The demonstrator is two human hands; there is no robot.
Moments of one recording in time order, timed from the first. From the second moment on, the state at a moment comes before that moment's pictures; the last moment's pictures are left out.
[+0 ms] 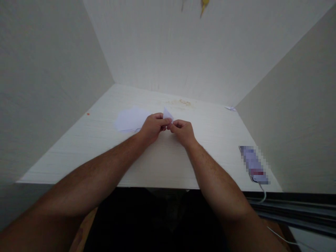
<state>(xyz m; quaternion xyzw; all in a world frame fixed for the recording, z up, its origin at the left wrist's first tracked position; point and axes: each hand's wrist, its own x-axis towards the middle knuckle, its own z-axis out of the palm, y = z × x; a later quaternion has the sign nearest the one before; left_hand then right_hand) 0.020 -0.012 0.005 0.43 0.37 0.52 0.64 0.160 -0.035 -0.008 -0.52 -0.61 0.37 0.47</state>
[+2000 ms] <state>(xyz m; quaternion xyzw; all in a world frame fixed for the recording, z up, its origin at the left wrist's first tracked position) 0.013 -0.010 -0.004 0.54 0.37 0.48 0.58 0.167 -0.026 -0.010 -0.47 -0.50 0.39 0.62</state>
